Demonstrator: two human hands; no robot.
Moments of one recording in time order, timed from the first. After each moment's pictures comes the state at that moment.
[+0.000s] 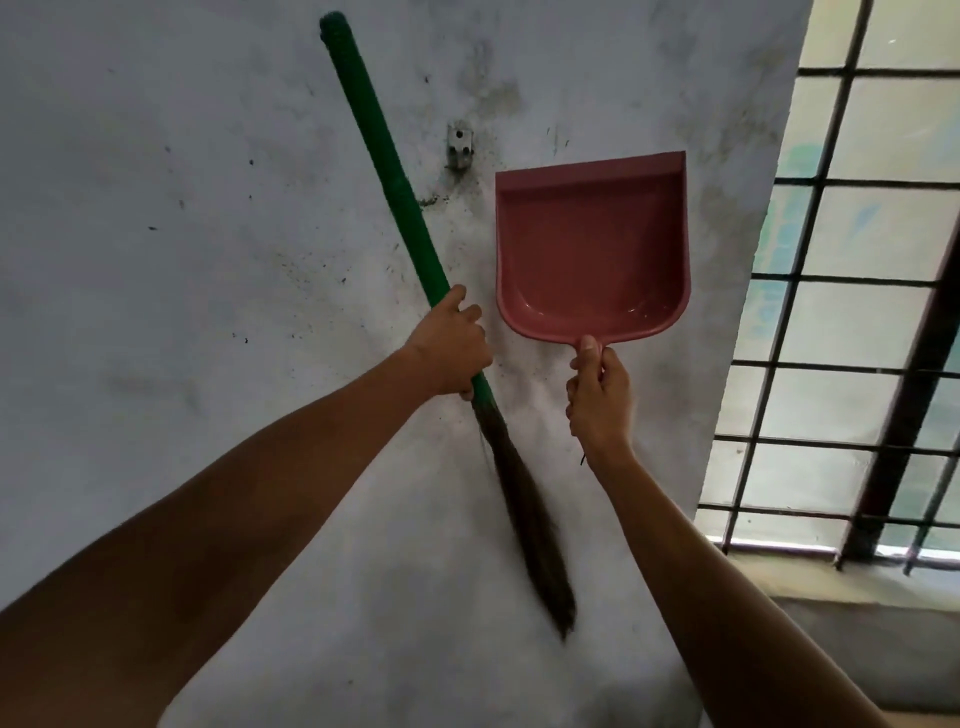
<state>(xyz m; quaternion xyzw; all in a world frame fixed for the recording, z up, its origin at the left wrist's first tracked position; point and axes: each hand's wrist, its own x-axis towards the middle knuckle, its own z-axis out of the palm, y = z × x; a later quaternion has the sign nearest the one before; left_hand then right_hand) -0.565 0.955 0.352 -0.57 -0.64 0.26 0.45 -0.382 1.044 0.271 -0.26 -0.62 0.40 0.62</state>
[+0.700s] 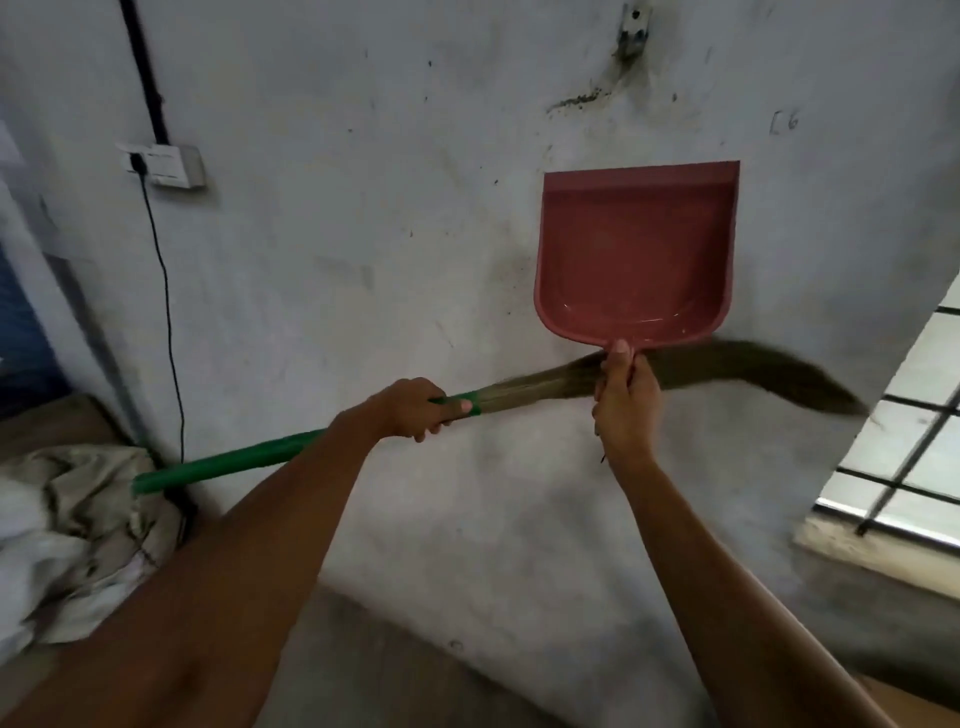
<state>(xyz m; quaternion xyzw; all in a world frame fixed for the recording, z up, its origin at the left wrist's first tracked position) -0.607 0.741 0.164 -0.40 -0.87 -0.25 -0.14 -0.409 0.956 0.163 -0.24 -0.65 0.51 0.51</state>
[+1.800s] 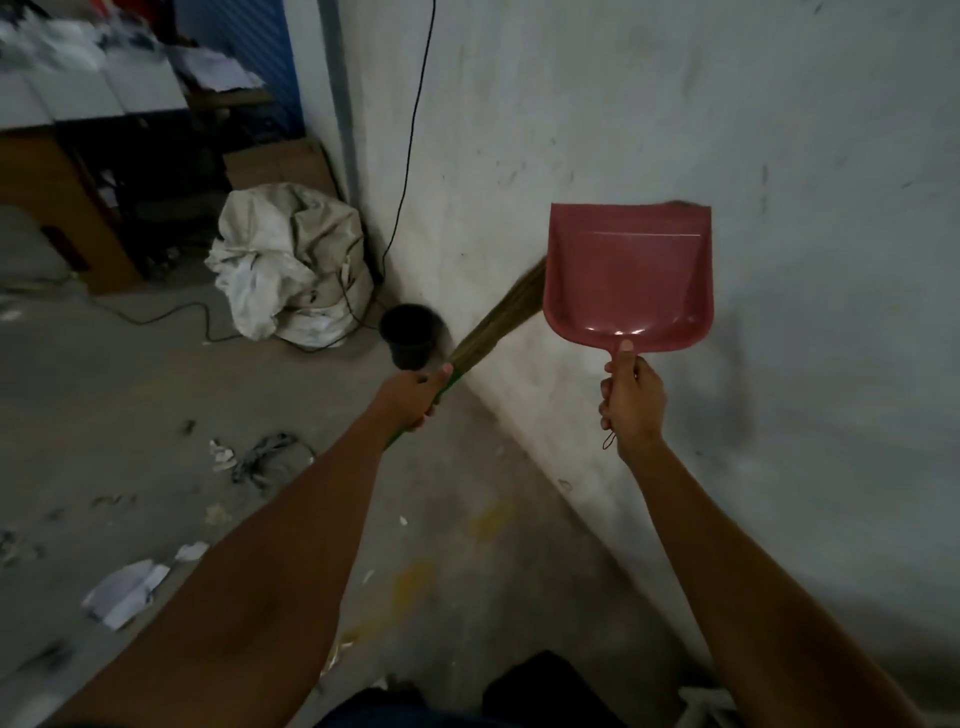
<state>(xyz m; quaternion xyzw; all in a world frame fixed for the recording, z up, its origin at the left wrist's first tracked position) -0.631 0.412 -0.107 0.06 -0.84 -0.50 -0.20 -0.553 0.706 -0.037 -0.27 -0.74 0.59 0.17</state>
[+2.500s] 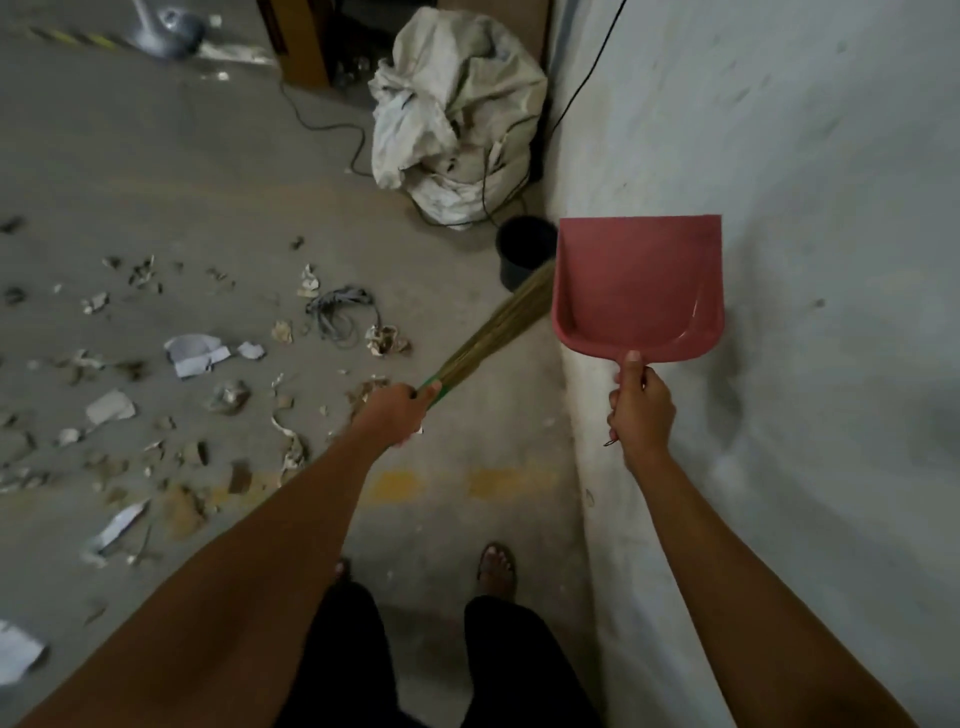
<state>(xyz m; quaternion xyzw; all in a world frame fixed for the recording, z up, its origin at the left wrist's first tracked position) -0.647 0.496 -0.252 0.33 -0.83 -0.39 -0.23 -0.770 0.793 -0.185 -0.17 -0.84 0.51 -0.10</state>
